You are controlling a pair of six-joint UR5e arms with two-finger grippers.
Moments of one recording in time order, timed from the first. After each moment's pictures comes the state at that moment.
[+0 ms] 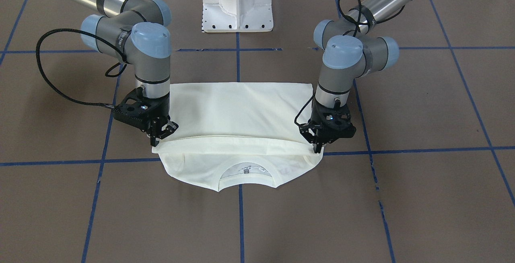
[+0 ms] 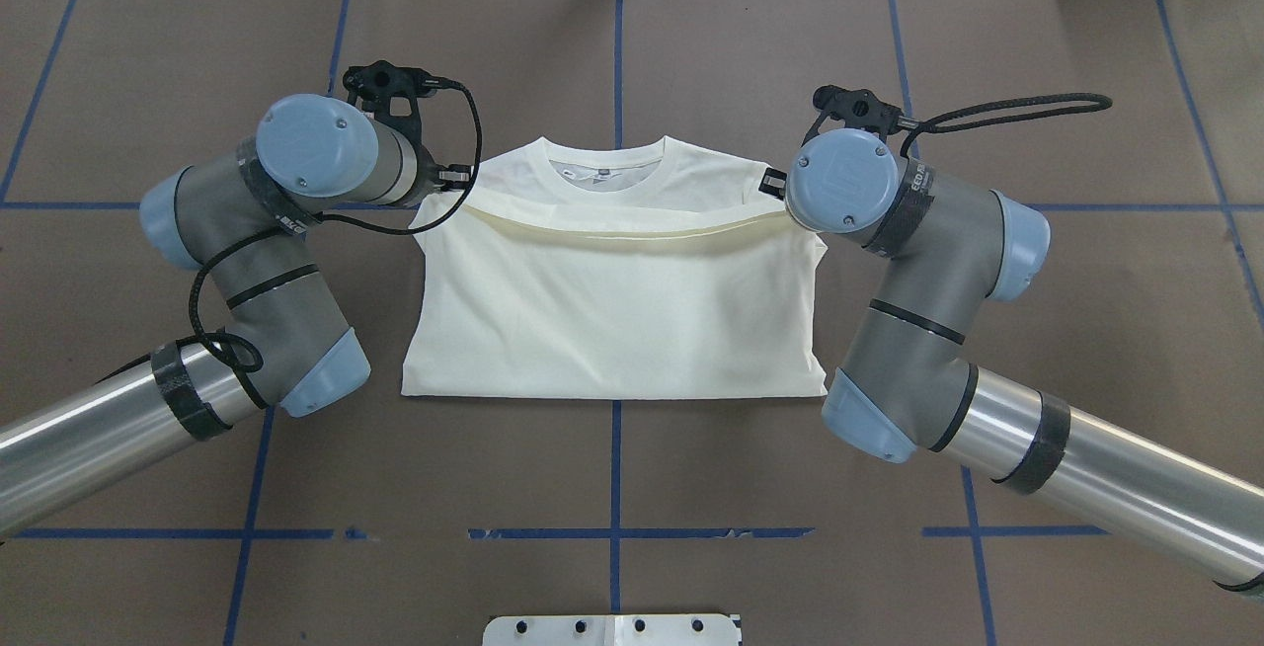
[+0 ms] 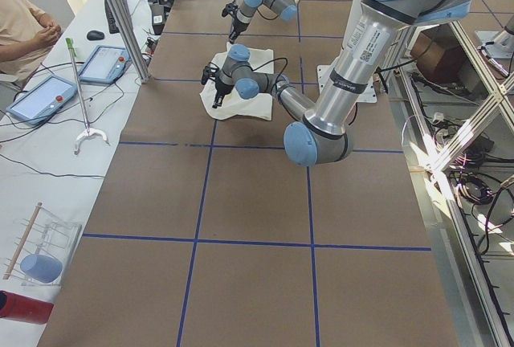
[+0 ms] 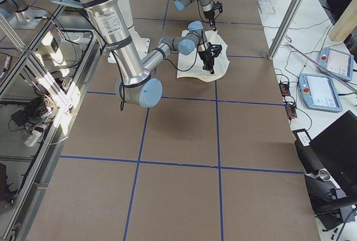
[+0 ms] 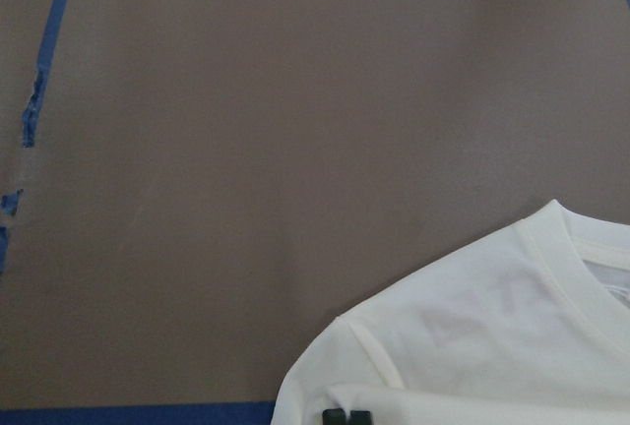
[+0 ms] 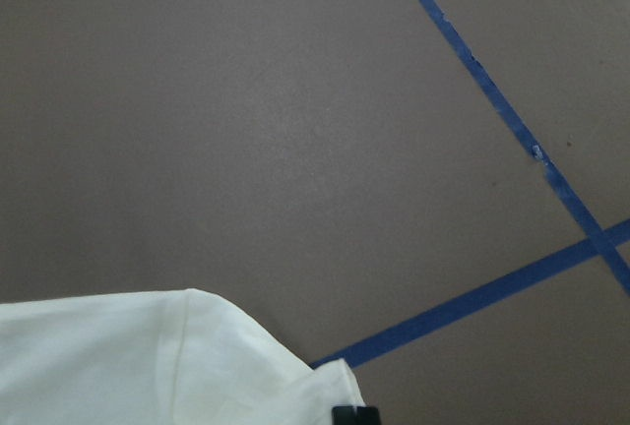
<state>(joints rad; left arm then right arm) -0.68 -2.14 -1.48 -2.00 -1.66 -1.07 0.61 -1.03 1.62 -1.49 1.51 1.52</state>
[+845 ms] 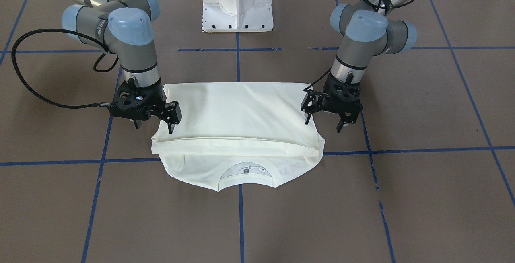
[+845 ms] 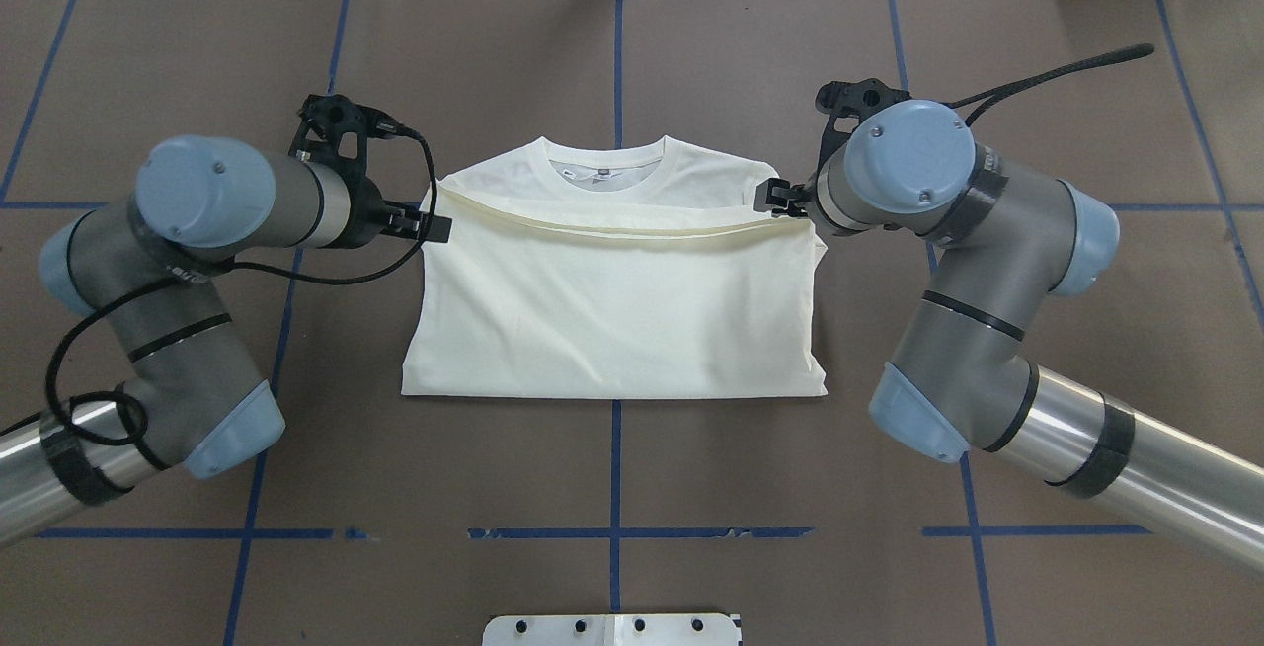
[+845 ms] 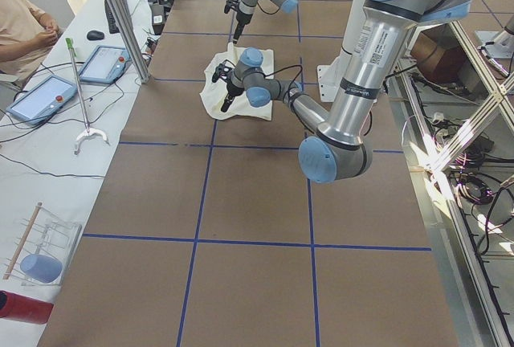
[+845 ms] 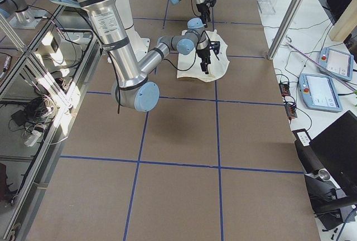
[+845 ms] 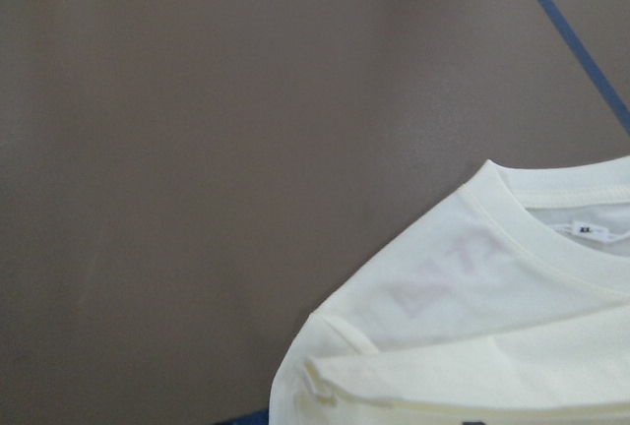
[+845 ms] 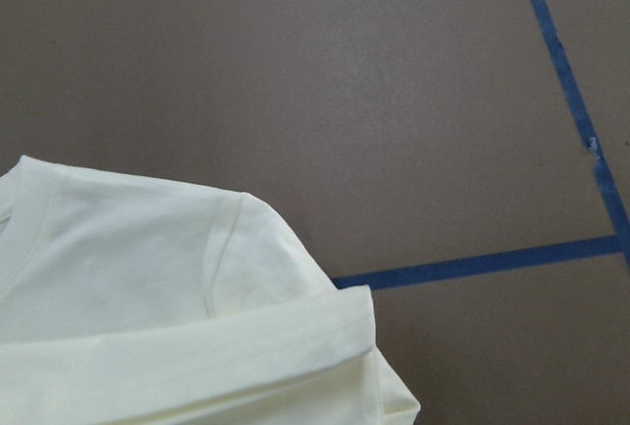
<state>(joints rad) -0.64 -1.92 -1.71 -2.12 -1.73 -0.93 0.65 -1.12 1.75 -1.39 1.71 1.26</state>
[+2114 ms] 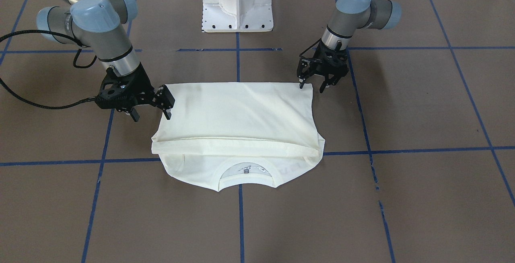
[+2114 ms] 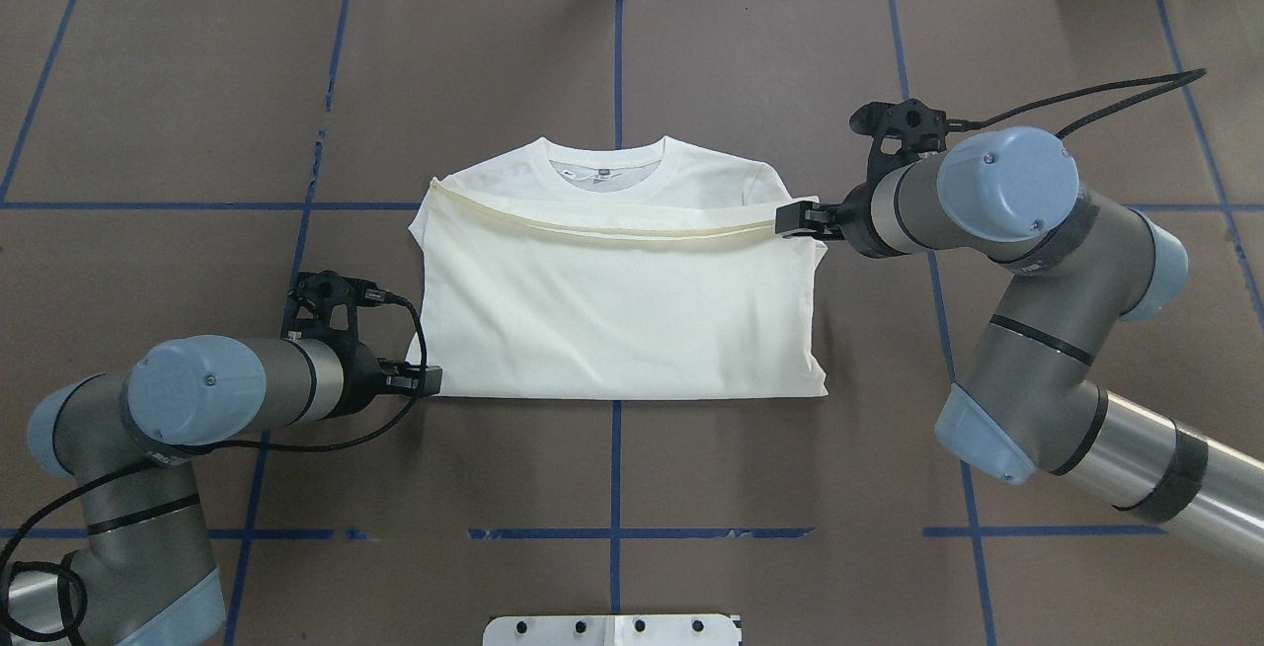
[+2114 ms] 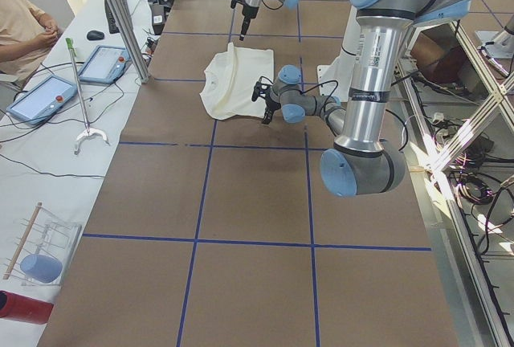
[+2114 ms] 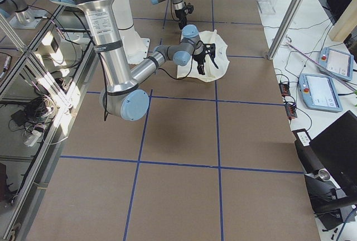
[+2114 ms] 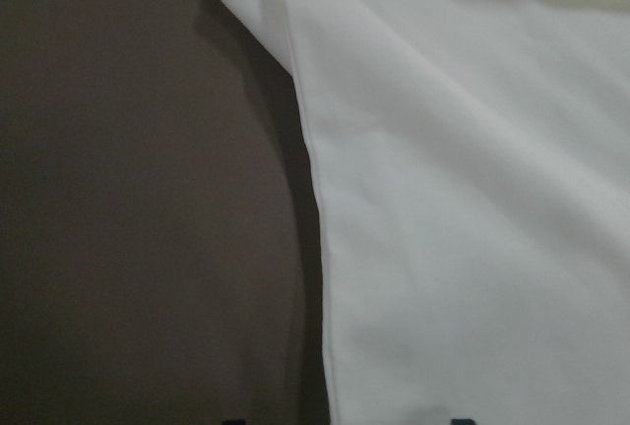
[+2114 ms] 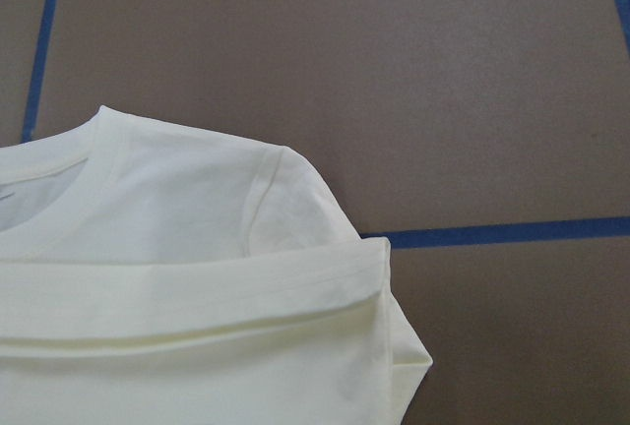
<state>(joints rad) -0.40 -1.76 -1.81 -2.18 -1.62 -1.16 0.66 -1.23 1.78 -1.18 1.77 1.23</state>
